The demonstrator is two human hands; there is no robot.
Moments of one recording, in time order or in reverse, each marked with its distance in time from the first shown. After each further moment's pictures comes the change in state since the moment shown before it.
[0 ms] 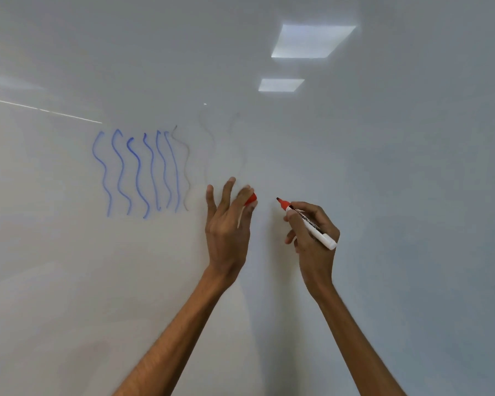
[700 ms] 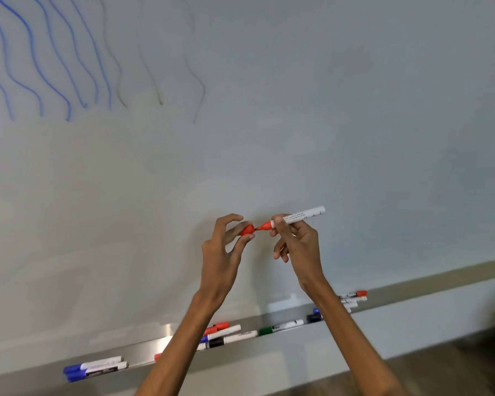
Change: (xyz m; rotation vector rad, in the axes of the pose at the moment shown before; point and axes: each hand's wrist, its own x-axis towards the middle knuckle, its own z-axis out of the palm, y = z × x) left_hand -0.178 0.059 -0.069 -0.460 -0.621 -0.803; right_hand -0.139 0.067 -0.089 -0.168 -0.019 0.576
